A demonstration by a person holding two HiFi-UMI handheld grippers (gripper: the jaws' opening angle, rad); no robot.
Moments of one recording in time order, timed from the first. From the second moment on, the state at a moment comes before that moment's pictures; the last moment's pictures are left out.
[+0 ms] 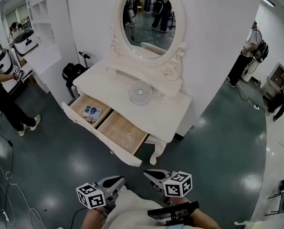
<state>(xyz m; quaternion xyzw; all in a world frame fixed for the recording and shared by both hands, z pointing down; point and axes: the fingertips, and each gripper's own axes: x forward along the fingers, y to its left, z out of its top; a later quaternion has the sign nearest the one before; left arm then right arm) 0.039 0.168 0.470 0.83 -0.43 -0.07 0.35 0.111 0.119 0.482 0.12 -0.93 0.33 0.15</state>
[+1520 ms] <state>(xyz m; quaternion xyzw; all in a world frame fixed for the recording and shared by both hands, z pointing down) -0.101 0.023 0.500 0.84 -0.40 -0.02 0.35 0.000 -0.018 0.489 0.17 -0.92 0.31 0.19</state>
